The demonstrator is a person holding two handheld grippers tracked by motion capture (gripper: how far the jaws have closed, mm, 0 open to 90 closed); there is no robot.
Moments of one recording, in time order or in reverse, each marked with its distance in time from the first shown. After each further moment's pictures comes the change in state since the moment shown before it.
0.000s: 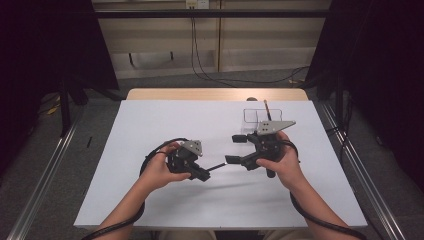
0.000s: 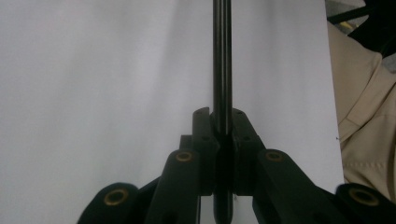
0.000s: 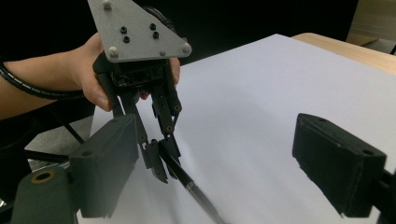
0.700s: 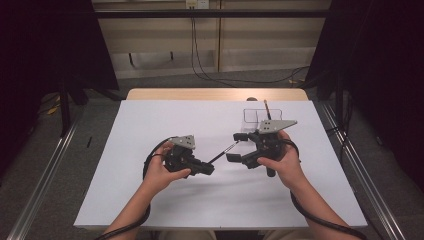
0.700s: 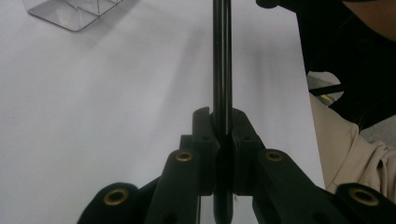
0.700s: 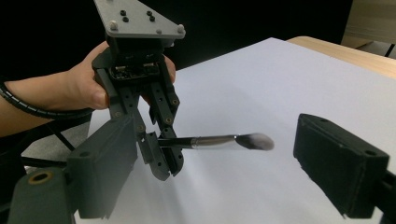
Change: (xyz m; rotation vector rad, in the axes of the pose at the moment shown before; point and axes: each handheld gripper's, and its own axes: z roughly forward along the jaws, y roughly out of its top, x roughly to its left) left arm 0.003 -0.009 -0.001 -0.261 -0.023 -0.094; right arm -0.004 -0.001 -0.001 -0.019 -0.015 0.014
